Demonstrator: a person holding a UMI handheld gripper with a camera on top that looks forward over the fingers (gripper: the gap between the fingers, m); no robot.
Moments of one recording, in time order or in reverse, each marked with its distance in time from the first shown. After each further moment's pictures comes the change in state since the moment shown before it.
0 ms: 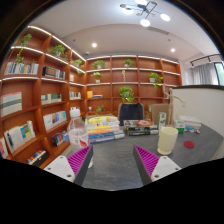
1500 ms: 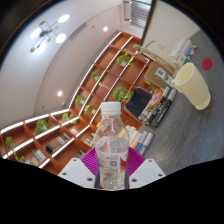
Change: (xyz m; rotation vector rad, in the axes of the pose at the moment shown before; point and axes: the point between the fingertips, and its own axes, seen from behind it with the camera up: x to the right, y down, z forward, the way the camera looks) arm -0.010 -0.056 0.140 0.151 -0.178 0.949
